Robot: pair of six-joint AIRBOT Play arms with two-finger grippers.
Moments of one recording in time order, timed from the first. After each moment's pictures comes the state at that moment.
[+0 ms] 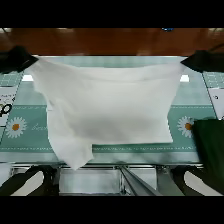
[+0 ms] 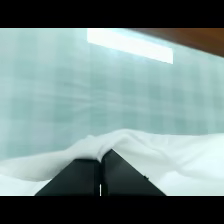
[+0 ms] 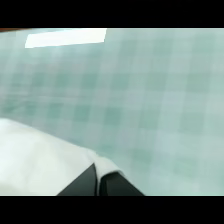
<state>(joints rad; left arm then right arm) 0.16 -1.10 1.25 0.98 -0.99 -1.47 -0.19 -1.18 1.30 -0.89 1.09 1.28</state>
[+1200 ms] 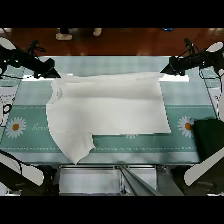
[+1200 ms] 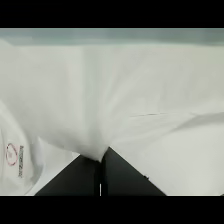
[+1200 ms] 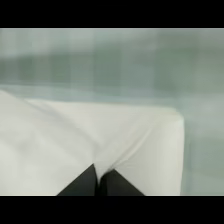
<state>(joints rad) 0.19 -1.87 1.81 1.03 -1.47 -1.45 -0.23 -1.98 1.88 -0.85 1.40 1.35</state>
